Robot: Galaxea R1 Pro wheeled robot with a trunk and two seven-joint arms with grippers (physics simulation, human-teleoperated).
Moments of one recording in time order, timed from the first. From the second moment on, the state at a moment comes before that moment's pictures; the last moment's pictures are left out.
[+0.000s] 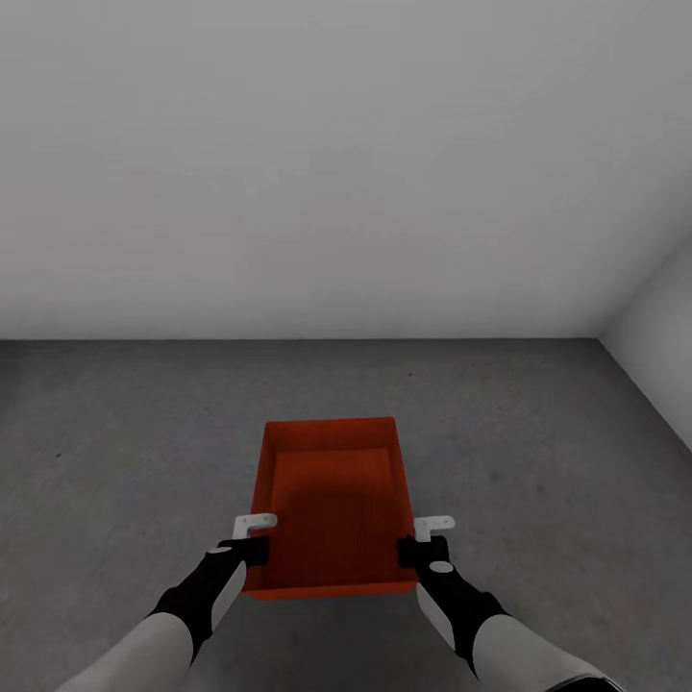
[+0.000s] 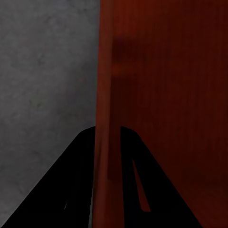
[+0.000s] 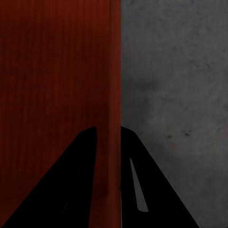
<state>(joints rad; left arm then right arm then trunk) -0.64 -0.06 -0.01 -0.42 0.08 0.22 0.12 -0.68 0.13 0.22 -0.27 -0.10 -0.05 -0.20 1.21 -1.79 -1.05</state>
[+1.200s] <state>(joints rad) -0.64 -0.06 -0.01 -0.42 0.08 0.22 0.12 -0.68 0.13 0.22 -0.27 -0.10 -0.05 -0.20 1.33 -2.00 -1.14</state>
